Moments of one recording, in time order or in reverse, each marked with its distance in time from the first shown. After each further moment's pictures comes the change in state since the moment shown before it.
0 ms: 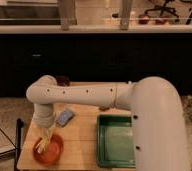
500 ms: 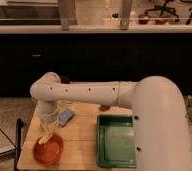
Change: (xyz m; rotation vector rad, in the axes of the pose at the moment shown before) arm 0.027 0.004 -0.009 0.031 0.073 0.262
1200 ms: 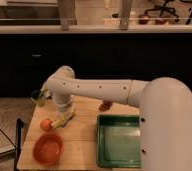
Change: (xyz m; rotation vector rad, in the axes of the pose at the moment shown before) arm 0.083 0.010 -0.016 0.071 0.138 0.397
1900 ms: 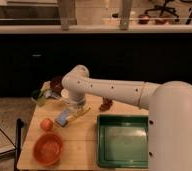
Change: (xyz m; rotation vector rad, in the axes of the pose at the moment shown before) arm 0.090 0.034 0.001 0.007 0.086 0.286
